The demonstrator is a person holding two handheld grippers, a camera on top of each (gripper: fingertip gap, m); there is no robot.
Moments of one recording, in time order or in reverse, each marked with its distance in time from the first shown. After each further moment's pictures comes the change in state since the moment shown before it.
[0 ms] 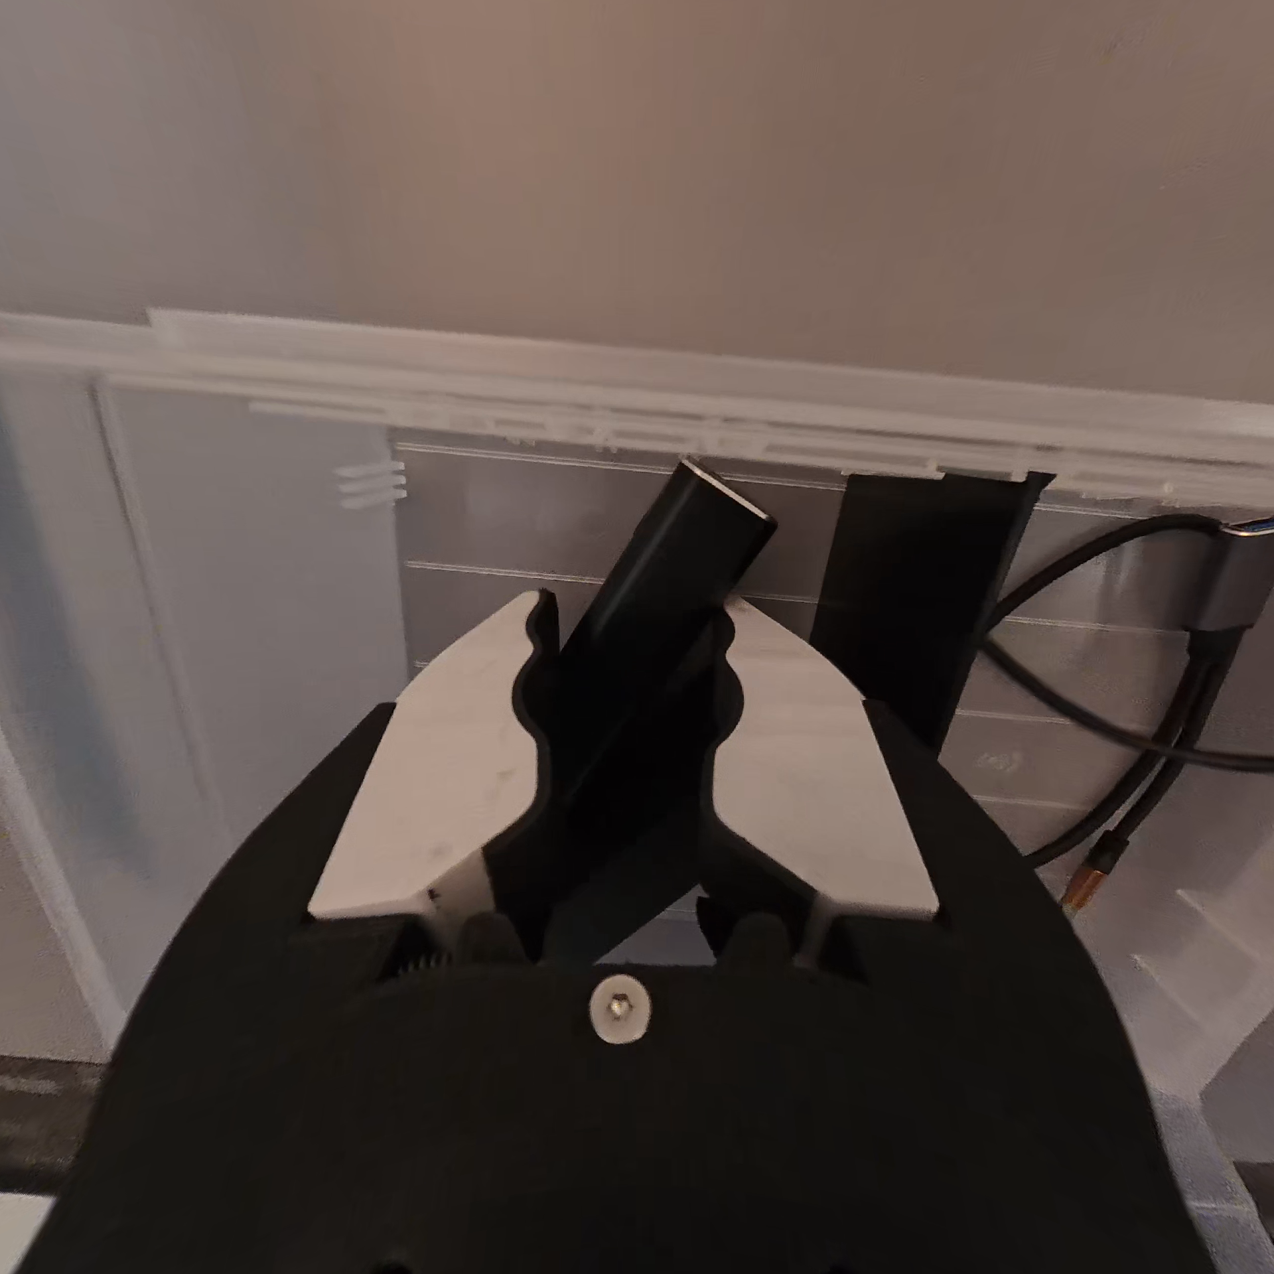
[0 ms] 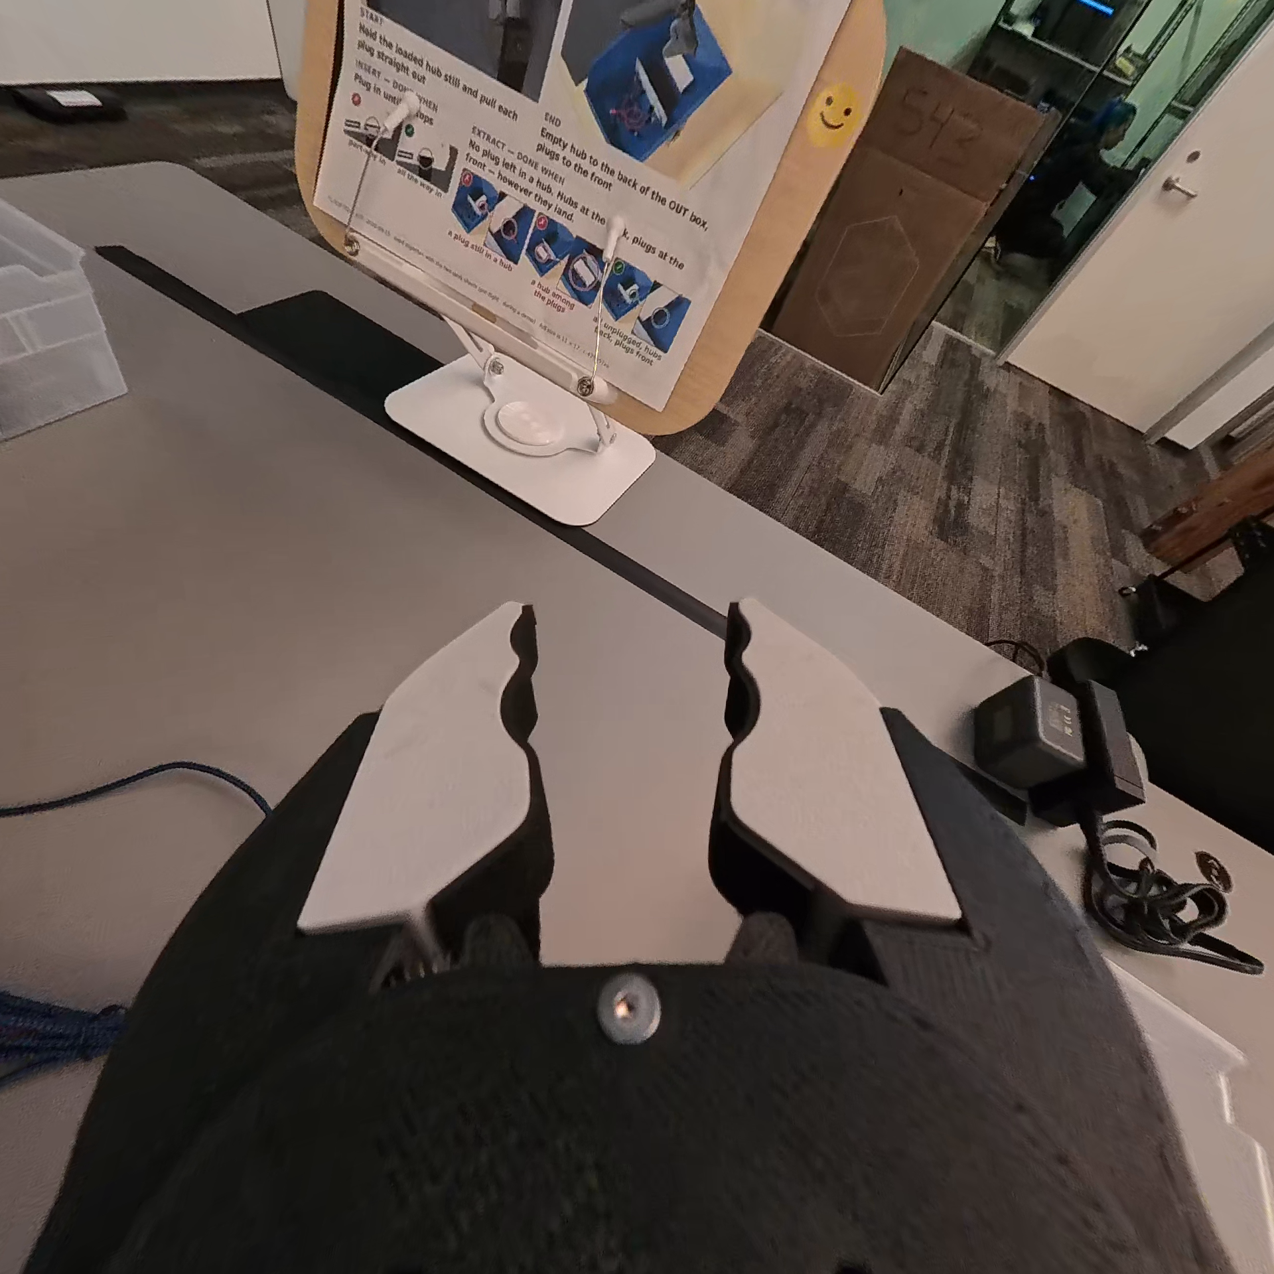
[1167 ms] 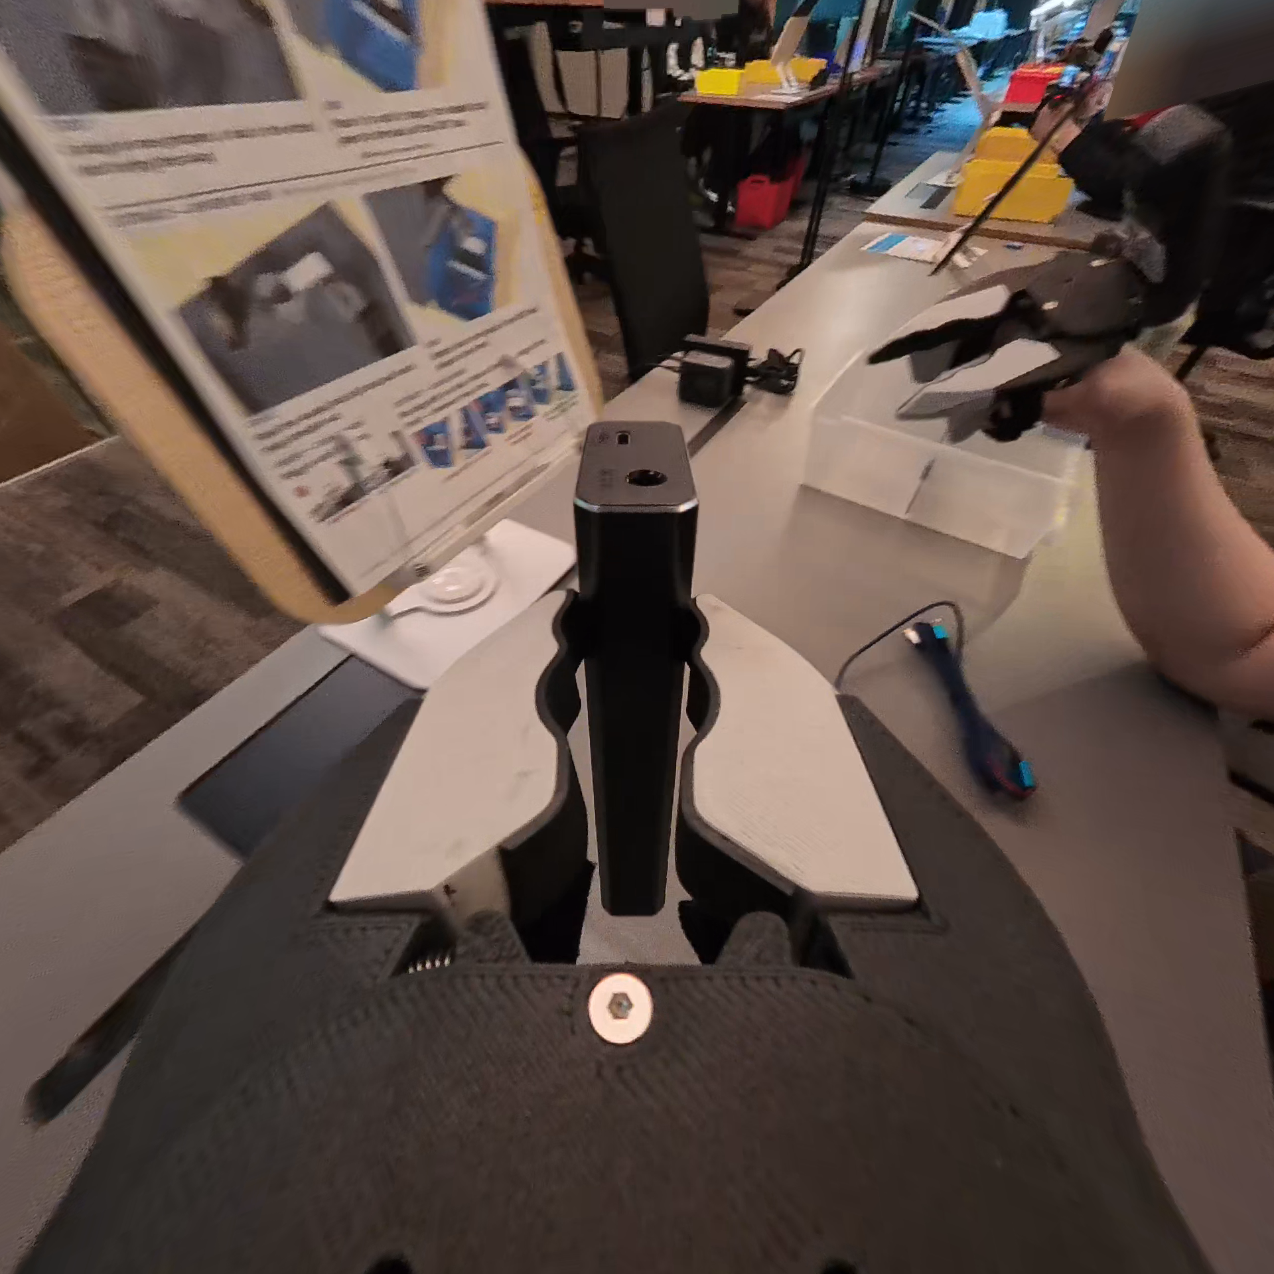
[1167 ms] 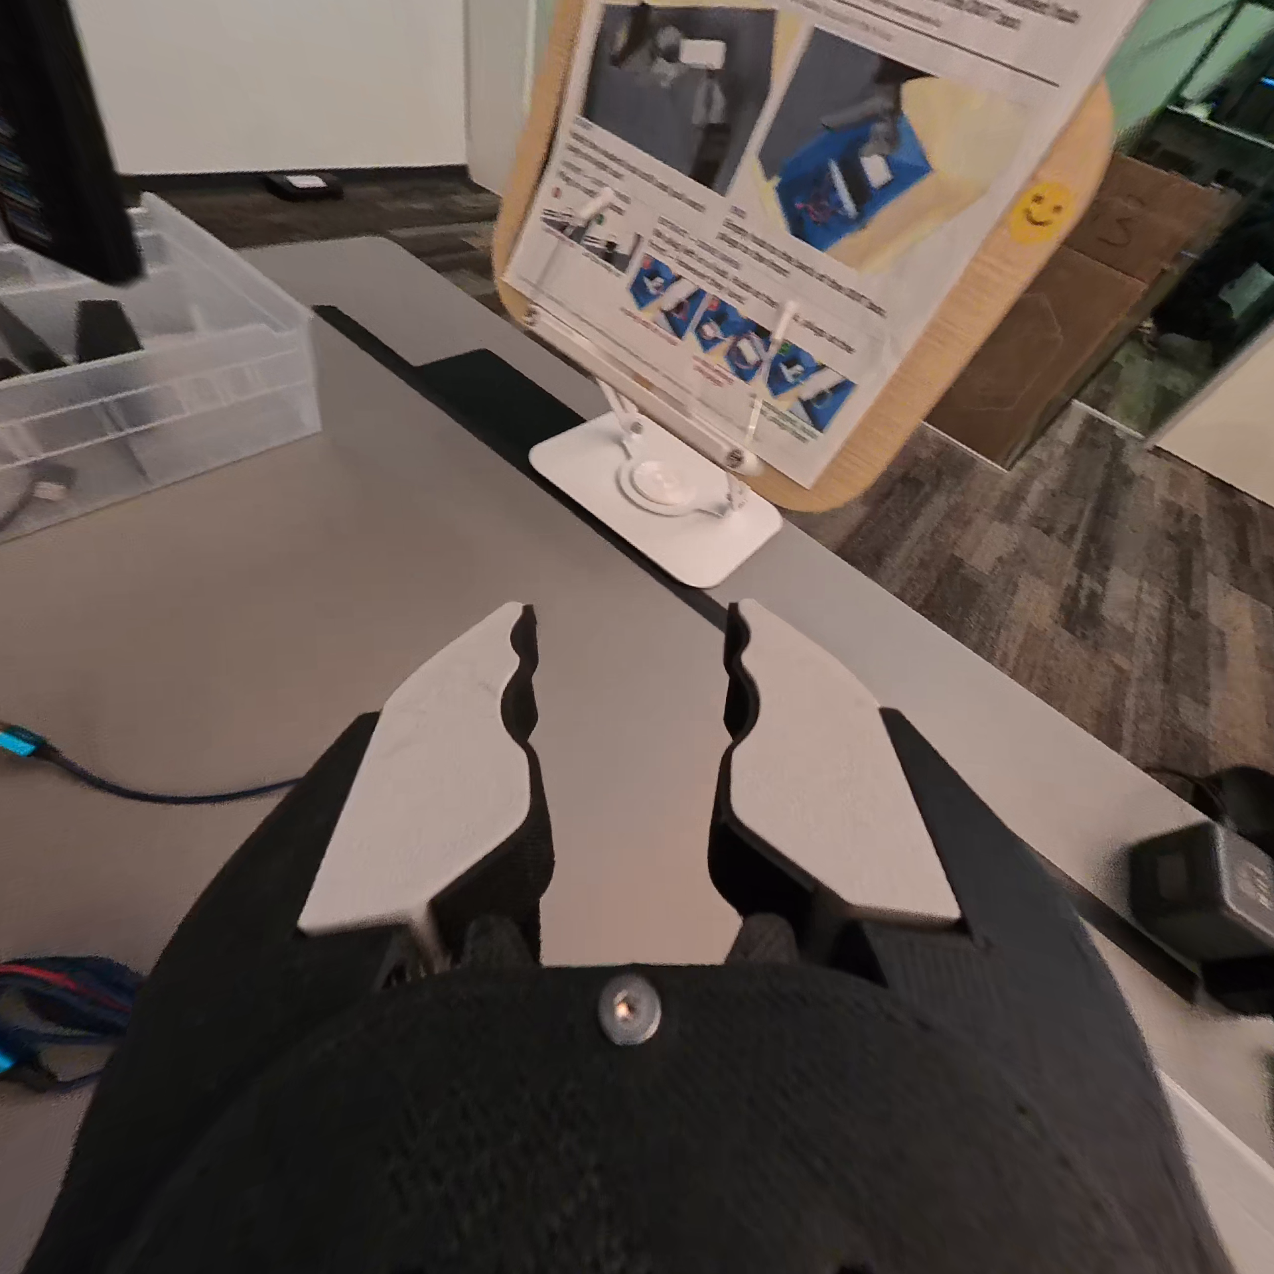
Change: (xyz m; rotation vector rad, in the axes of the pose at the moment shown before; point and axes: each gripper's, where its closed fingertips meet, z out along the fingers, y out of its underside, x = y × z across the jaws) left arm 0.035 -0.152 -0.242 1.098 -0.258 -0.344; right arm -0.054 -0.020 0.013 0.081 -0.192 -0.031
